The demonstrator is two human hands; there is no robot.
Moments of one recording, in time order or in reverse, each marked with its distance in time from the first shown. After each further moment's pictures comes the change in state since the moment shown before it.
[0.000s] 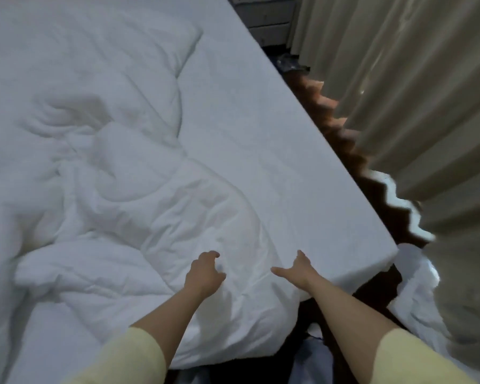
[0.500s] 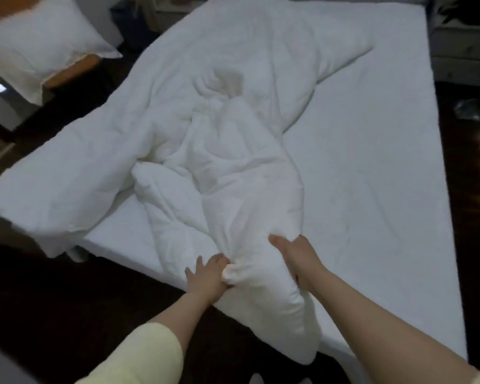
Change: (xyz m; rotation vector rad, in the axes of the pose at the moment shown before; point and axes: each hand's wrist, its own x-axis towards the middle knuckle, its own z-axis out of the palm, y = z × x) left_hand -0.062 0.020 0.084 -0.048 0.186 -0.469; right_hand -0.002 -0.059 -0.020 0.030 -0.425 -0.427
